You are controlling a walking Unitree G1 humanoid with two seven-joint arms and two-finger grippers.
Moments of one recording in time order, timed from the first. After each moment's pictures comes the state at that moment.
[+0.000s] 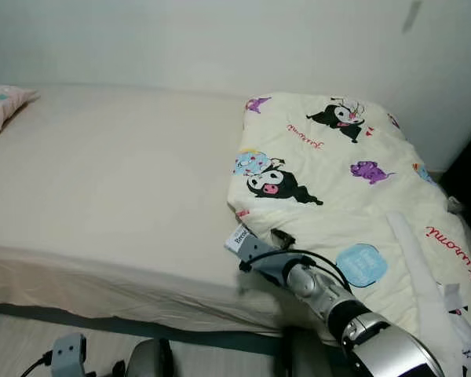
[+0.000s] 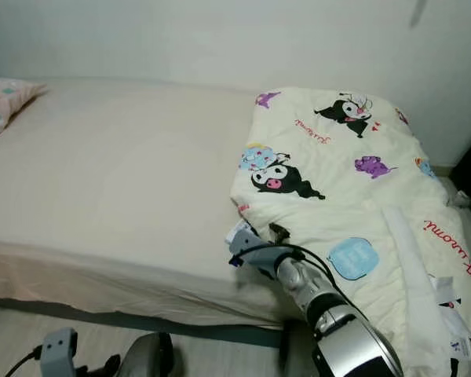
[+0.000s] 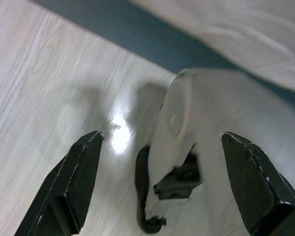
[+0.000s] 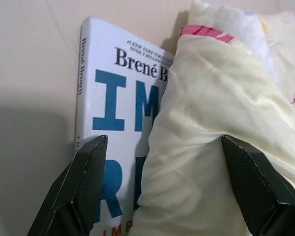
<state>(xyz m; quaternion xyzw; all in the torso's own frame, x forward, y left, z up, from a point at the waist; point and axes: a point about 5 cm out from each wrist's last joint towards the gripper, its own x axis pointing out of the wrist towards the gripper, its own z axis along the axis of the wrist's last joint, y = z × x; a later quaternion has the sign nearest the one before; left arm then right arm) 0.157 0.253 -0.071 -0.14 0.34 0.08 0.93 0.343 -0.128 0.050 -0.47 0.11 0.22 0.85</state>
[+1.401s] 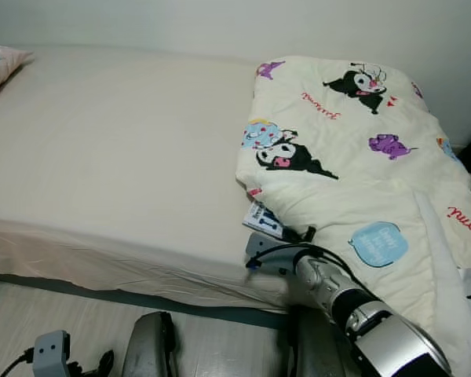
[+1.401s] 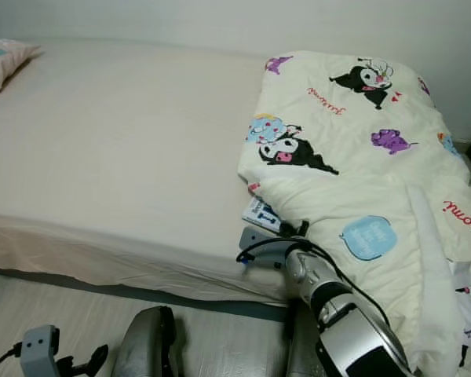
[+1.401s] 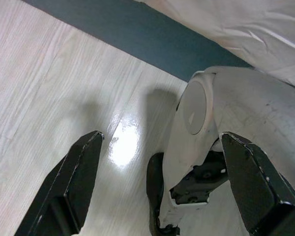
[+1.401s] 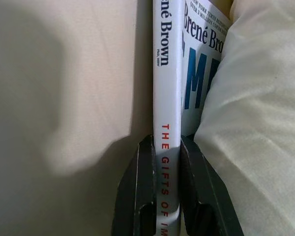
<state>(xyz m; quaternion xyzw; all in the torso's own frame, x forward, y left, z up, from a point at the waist) 0.165 0.269 -0.049 -0.13 0.26 0.07 0.95 0.355 -0.146 0.062 -0.59 0.11 0.16 0.79</state>
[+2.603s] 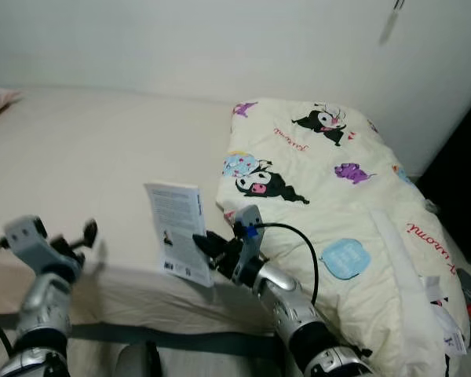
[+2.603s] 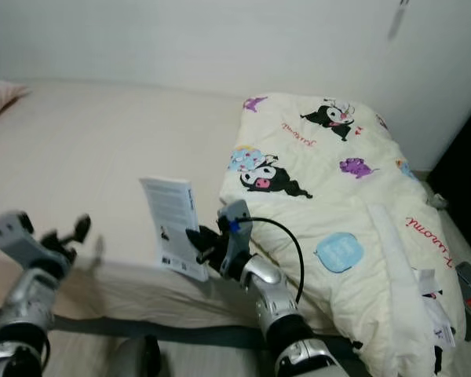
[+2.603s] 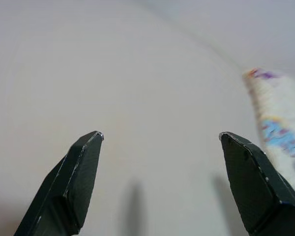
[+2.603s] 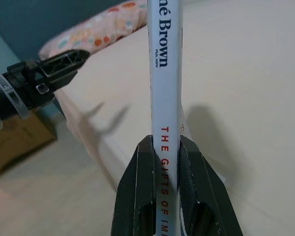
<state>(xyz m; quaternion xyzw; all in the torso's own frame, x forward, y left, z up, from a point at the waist) 0.312 0.298 0.092 -0.19 -0.04 0.10 0.98 0.313 -0.039 0.079 0.13 0.06 0.42 0.90</state>
